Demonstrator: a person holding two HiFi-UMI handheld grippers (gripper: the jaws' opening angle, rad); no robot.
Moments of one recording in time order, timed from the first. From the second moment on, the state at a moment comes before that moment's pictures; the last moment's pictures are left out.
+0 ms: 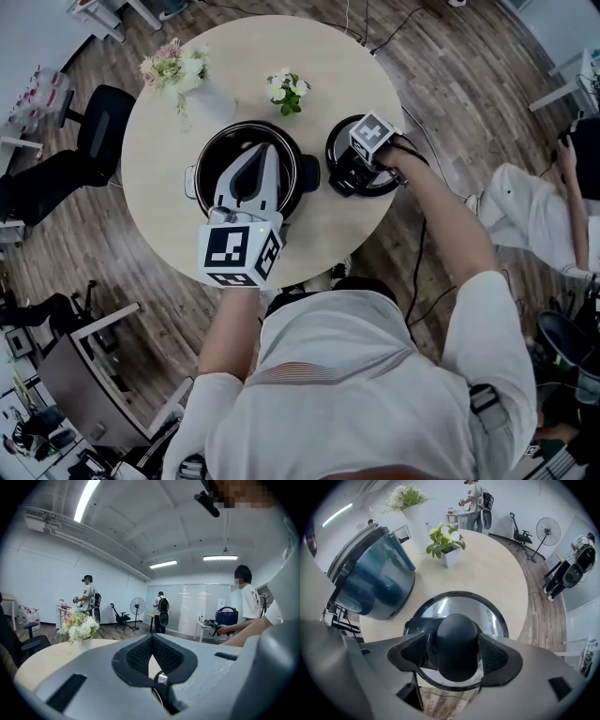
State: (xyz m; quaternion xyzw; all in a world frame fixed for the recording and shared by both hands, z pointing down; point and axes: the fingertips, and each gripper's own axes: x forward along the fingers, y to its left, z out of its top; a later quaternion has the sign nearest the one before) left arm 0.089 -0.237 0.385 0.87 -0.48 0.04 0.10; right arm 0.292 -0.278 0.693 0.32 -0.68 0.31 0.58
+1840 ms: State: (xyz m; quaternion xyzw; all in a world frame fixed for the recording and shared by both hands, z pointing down) left arm 0.067 -0.213 0.361 0.88 -0.46 0.03 0.08; right arm 0.298 -0.194 0.363 0.57 -0.81 0.10 0.10
